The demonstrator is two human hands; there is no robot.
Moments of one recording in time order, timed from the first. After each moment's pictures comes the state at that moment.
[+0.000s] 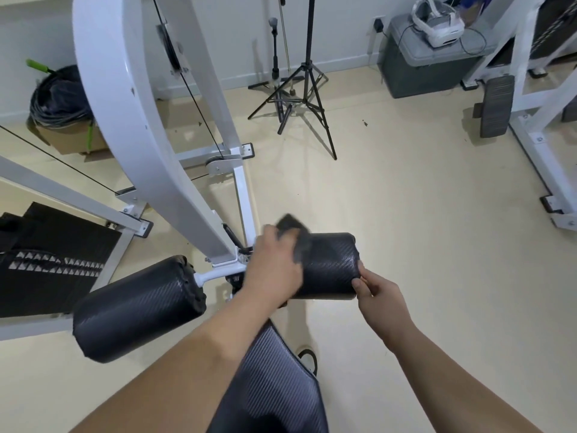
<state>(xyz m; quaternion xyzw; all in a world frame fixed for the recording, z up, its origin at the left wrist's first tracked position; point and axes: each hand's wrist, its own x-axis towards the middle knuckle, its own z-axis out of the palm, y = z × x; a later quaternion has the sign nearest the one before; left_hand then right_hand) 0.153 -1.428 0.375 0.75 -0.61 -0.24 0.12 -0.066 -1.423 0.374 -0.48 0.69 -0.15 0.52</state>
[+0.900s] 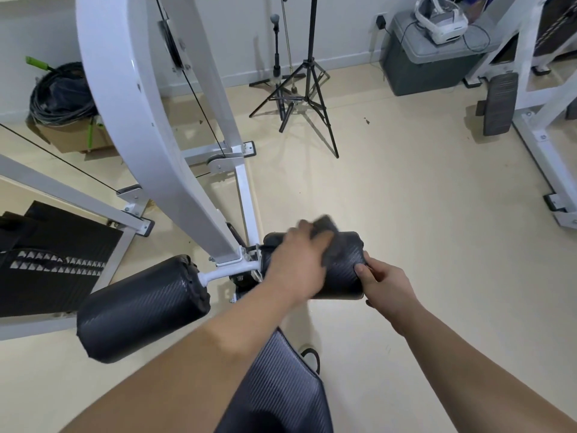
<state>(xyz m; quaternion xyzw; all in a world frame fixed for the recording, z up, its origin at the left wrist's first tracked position) 0.136 -1.443 0.384 0.68 -0.69 -0.24 0.11 -0.064 -1.450 0.368 -0.43 0.70 -0.13 0.56</state>
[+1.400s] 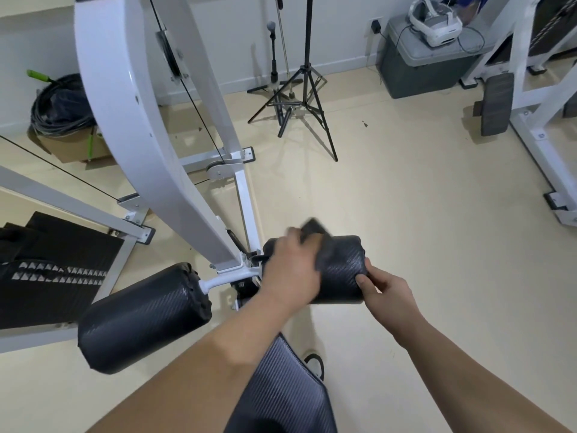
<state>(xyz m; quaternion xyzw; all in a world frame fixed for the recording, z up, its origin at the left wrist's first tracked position) 0.142 -1.436 0.379 0.71 -0.65 -0.24 0.11 -0.065 -1.435 0.369 -0.45 0.69 -0.14 0.55</state>
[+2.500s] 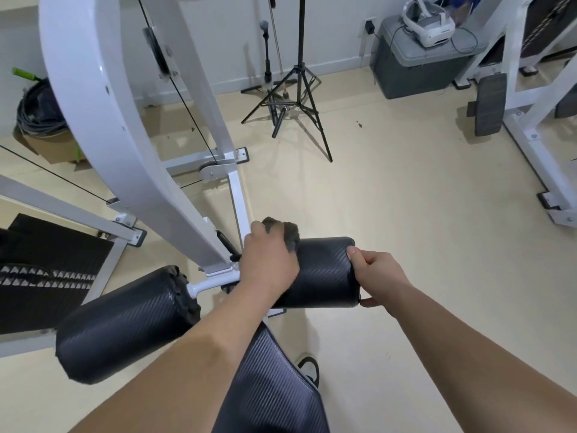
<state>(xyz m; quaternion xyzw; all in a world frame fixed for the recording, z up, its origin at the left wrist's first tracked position) 0.158 -1.457 0.374 0.81 -0.55 -0.21 0.10 -0.049 -1.486 0.383 -0.43 0.72 -0.03 0.54</state>
